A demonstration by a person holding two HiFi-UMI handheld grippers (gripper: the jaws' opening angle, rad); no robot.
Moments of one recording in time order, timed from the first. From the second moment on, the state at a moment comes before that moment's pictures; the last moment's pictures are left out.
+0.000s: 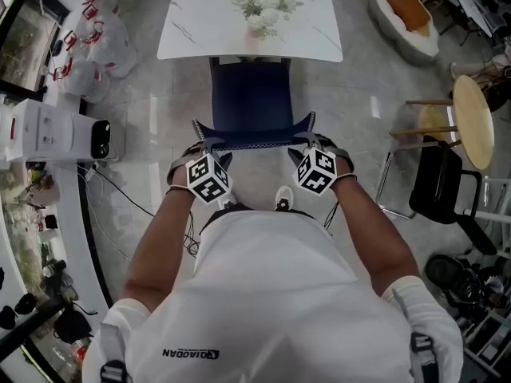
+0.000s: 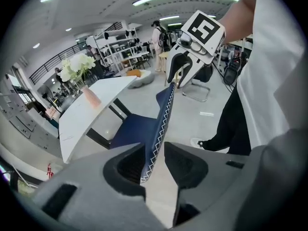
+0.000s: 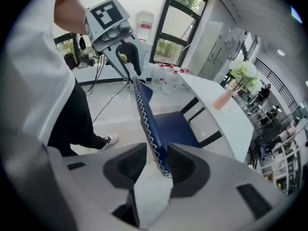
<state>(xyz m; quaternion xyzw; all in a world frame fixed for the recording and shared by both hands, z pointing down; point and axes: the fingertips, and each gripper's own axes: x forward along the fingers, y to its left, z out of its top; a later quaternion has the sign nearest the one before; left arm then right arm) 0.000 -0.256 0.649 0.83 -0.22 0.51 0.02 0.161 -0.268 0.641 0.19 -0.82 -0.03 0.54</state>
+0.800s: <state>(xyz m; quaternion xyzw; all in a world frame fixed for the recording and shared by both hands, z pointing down) -0.008 -0.280 0.737 0.78 -0.20 0.59 0.02 0.147 -0.289 0.716 0.14 -0.79 -0.08 0.60</state>
